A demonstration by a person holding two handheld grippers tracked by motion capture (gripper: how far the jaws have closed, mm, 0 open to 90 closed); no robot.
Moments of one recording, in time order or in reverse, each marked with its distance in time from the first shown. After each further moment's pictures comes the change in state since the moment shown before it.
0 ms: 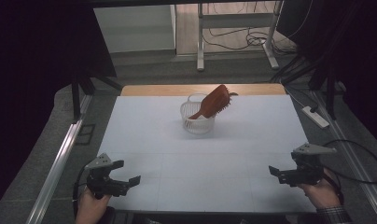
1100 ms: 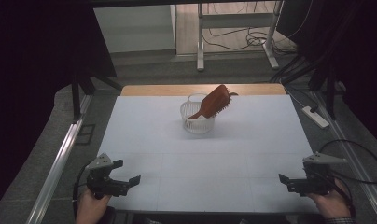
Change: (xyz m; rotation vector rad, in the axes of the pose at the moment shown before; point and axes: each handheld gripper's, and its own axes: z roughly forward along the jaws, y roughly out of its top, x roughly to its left) left arm -0.002 0.000 0.000 0.002 0.038 0.016; right arm -0.008 -0.027 -0.015 0.050 -0.084 0.048
